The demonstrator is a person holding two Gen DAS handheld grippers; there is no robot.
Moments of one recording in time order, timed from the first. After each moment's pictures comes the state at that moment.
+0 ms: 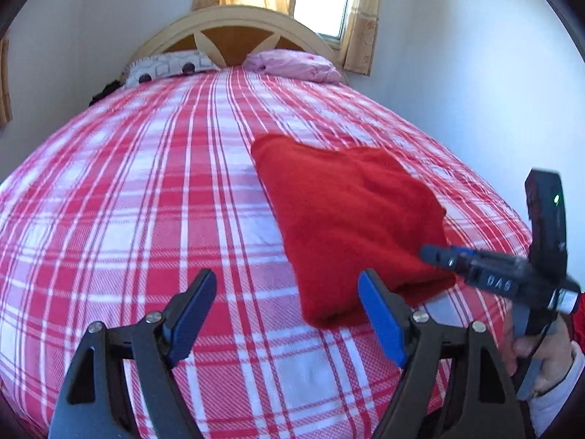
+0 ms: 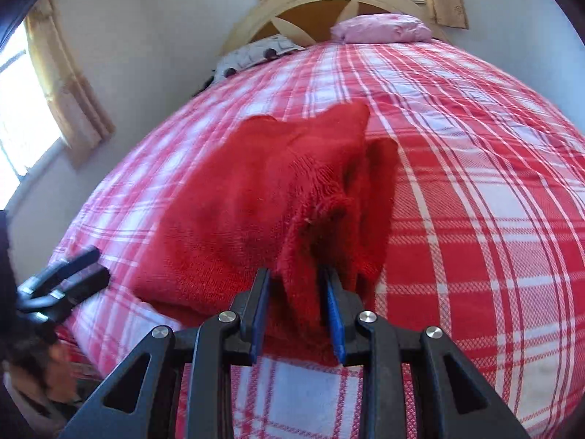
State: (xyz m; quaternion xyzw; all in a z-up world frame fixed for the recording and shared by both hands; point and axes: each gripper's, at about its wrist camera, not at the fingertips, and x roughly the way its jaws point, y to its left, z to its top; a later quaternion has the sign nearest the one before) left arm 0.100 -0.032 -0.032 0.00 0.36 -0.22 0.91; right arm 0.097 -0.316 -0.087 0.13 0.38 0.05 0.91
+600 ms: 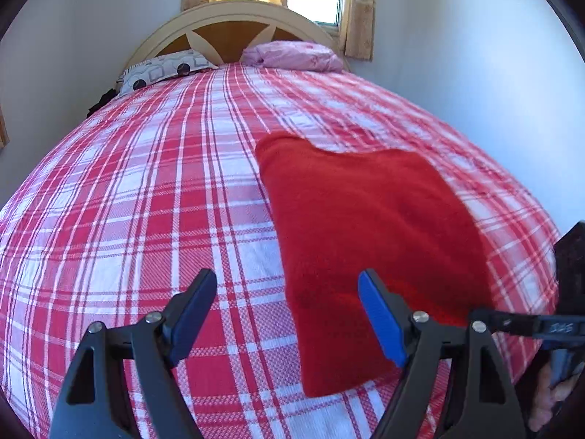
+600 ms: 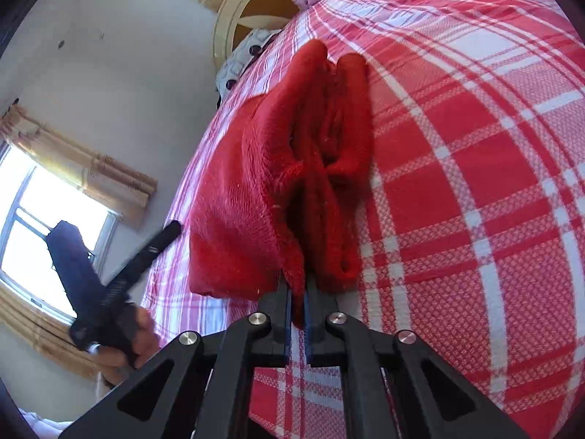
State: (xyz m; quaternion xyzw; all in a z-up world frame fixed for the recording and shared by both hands) left arm 0.160 -0.058 -0.050 0.05 0.37 -0.20 0.90; right arm 0.060 -0.363 -0.130 0.37 0.39 0.13 0.84
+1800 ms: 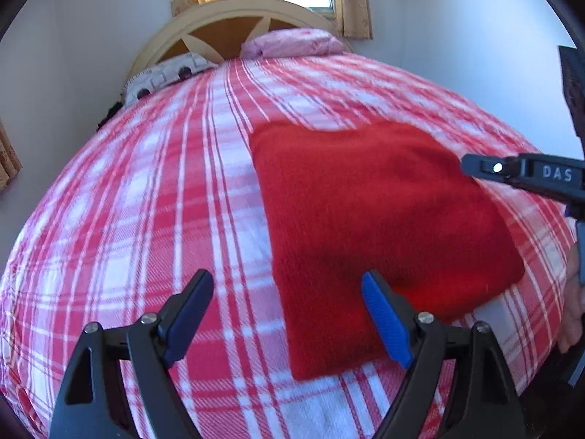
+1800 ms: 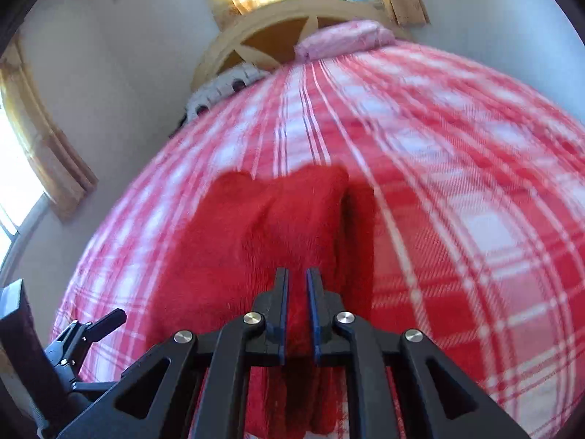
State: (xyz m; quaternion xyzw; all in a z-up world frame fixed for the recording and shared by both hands) left arm 0.145 -0.081 -0.047 0.12 0.37 -0.17 0.91; right arm 0.131 -0.350 -0.056 0.20 0.33 0.00 0.92
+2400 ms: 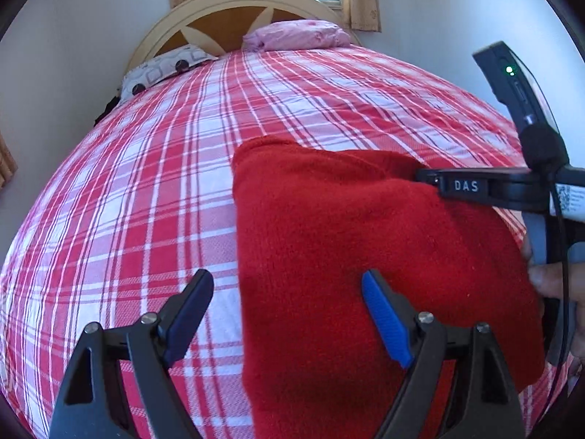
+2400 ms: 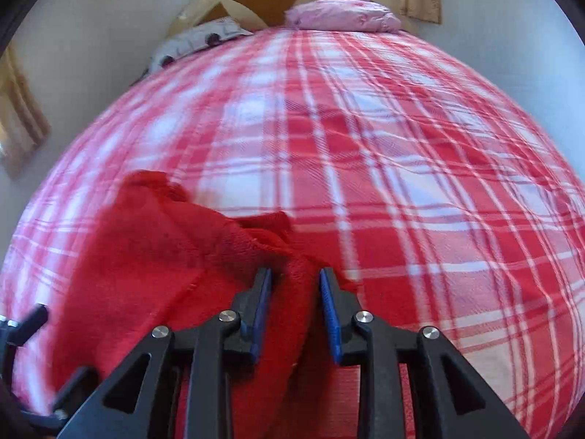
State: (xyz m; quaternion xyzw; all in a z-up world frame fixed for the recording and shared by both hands) left arm 0.203 -0.129 -0.063 0.13 0.39 -0.15 0.90; right arm 0.261 -0.377 -0.096 0.10 0.43 -0.06 0.90
